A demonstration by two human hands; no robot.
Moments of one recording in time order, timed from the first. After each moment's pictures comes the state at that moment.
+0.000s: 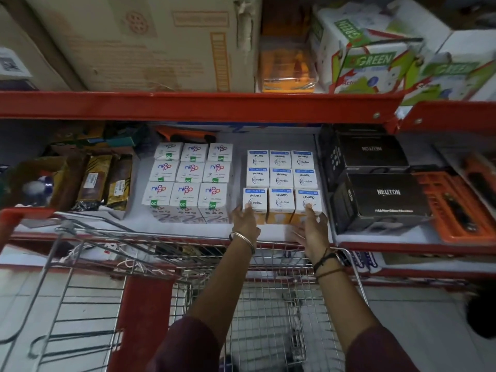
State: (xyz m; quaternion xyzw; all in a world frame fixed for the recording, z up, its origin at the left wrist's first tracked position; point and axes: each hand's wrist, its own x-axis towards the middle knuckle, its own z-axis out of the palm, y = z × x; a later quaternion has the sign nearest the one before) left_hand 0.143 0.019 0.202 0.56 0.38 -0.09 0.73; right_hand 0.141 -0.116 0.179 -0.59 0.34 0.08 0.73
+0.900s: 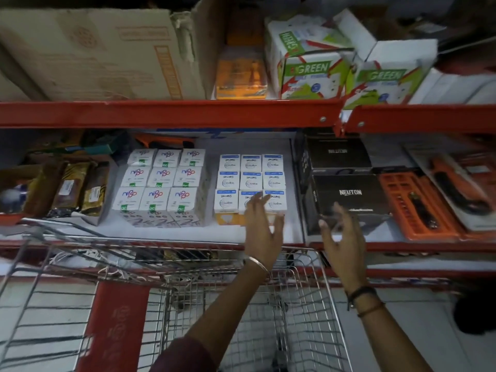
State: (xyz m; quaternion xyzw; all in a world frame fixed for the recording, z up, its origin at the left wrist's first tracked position) left_hand 0.104 -0.078 0.222 0.85 0.01 0.17 0.50; right_hand 0.089 -0.237 0.223 -0.91 0.07 -0.15 0.39
